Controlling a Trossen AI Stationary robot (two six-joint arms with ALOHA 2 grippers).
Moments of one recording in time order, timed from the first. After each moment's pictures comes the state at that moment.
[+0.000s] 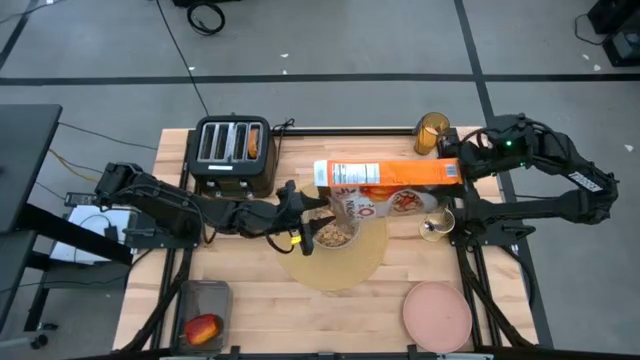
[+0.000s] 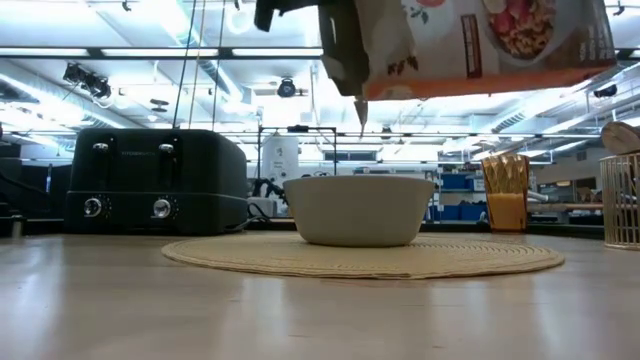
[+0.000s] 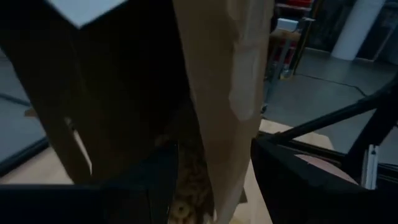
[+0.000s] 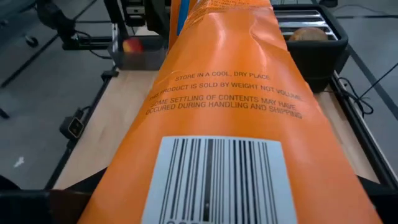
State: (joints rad) left arm -0.25 1.47 1.02 0.34 -0.52 -0.23; right arm -0.26 0.70 1.23 -1.02 -0.34 -0.12
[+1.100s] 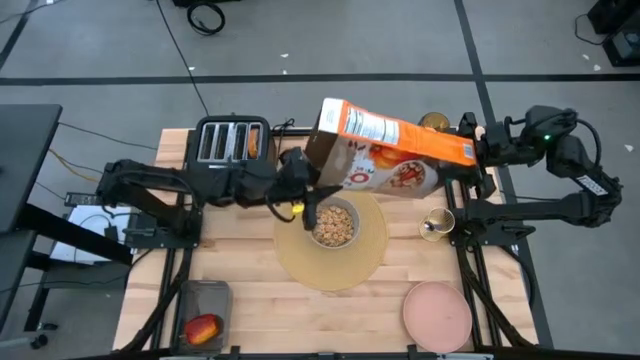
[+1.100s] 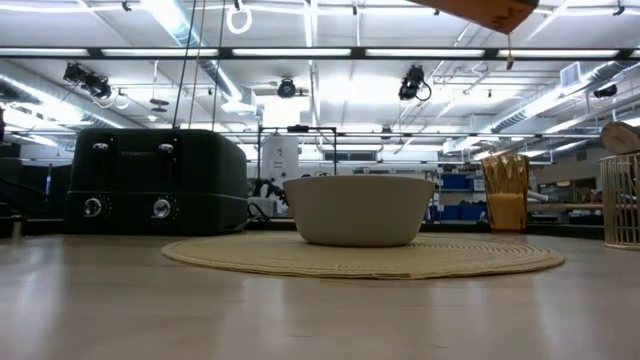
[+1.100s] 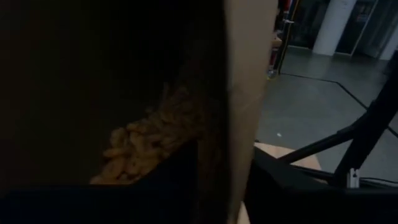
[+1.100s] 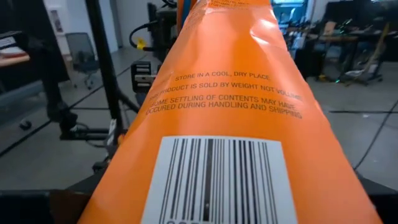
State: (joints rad) left arm -0.11 1.47 1.42 -0.04 -0.33 -0.15; right arm -0.26 0.64 1.23 -0.65 -0.31 -0.03
